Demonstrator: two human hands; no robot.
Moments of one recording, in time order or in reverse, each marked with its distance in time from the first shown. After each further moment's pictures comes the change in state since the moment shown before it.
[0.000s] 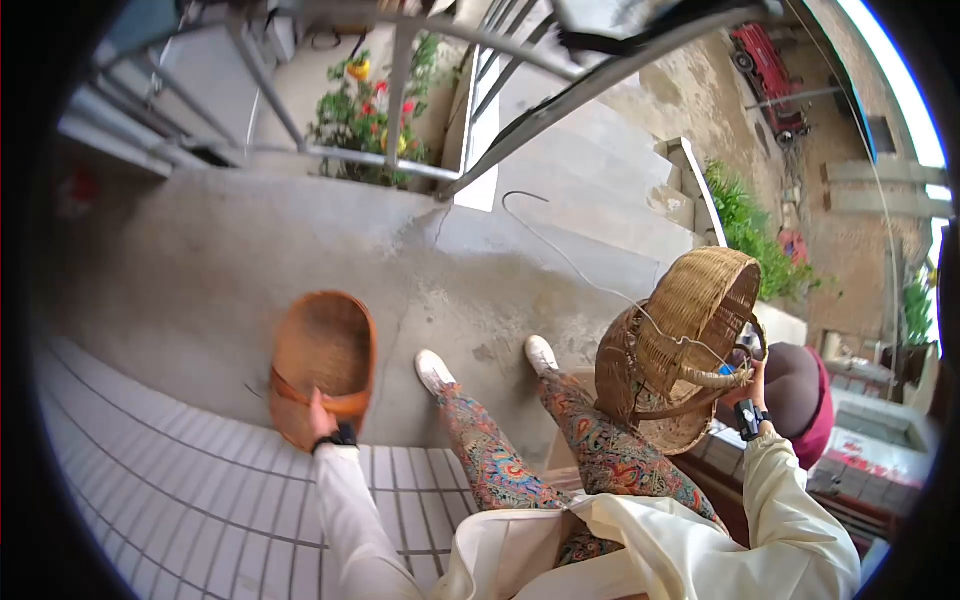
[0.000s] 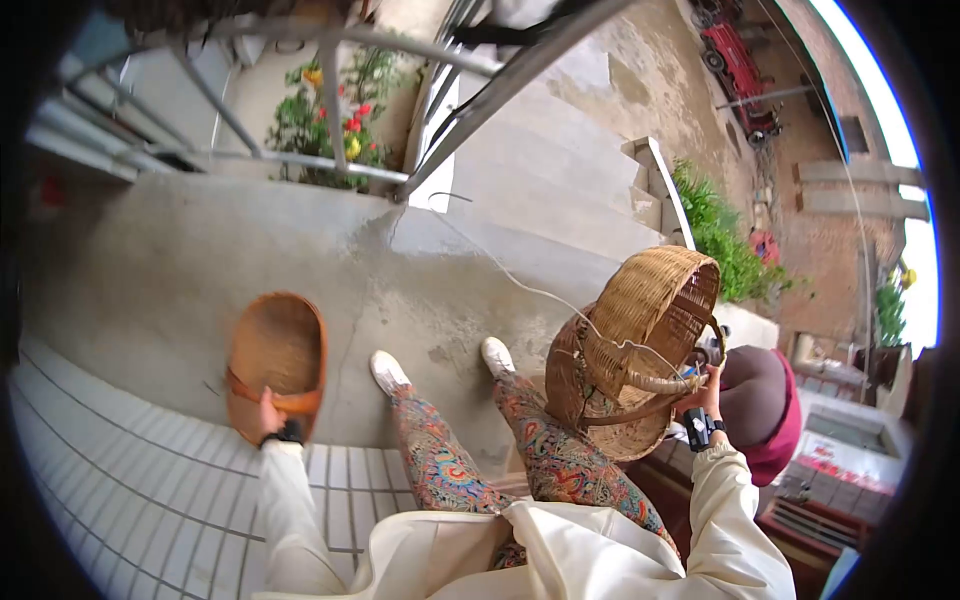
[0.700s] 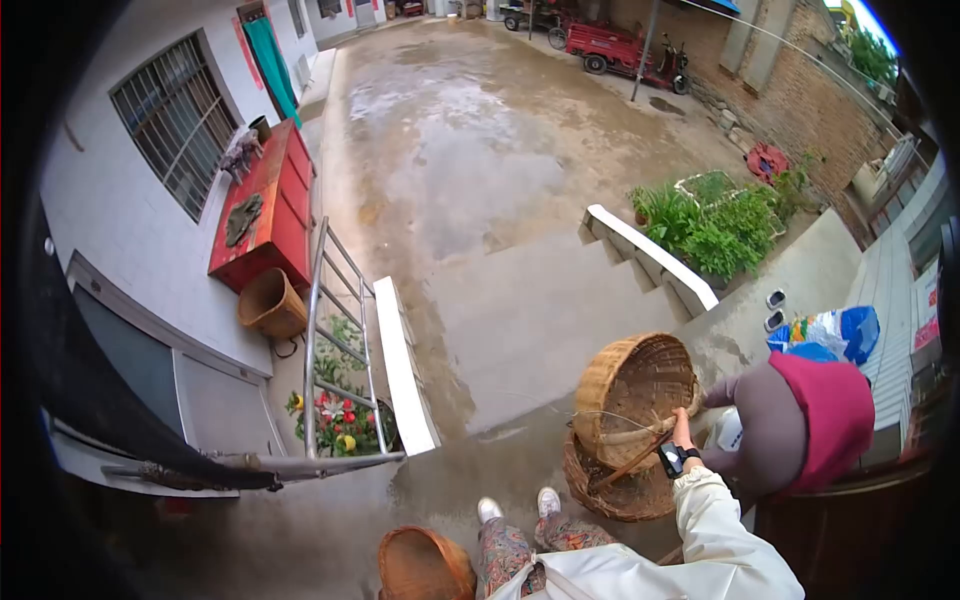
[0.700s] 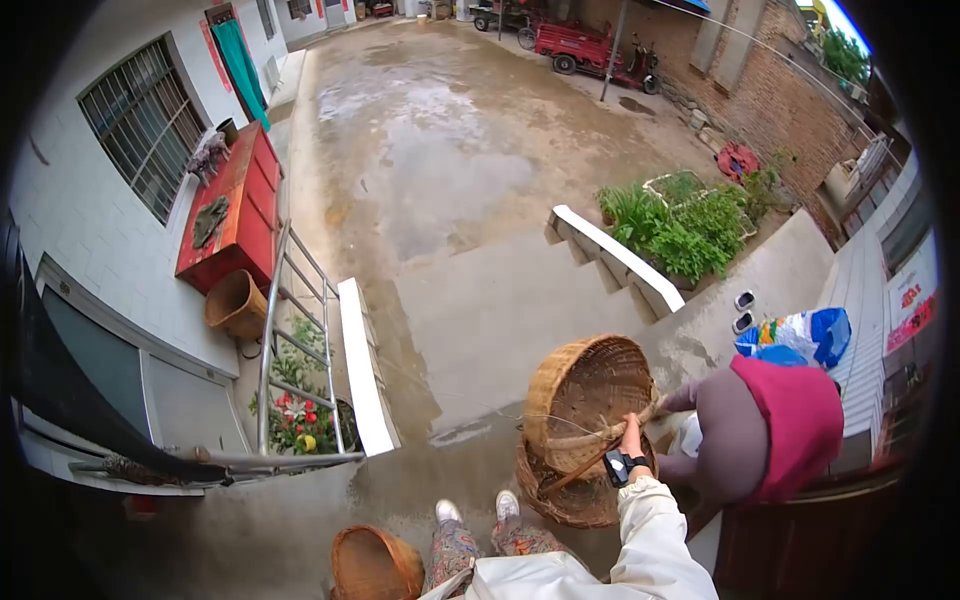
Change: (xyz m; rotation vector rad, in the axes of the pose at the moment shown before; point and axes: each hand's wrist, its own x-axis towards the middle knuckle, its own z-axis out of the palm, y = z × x) left_hand -0.381 -0.010 0.226 0.203 0.209 0.089; right_hand 0.124 -0.130 -0.134 0.533 0.106 0.037
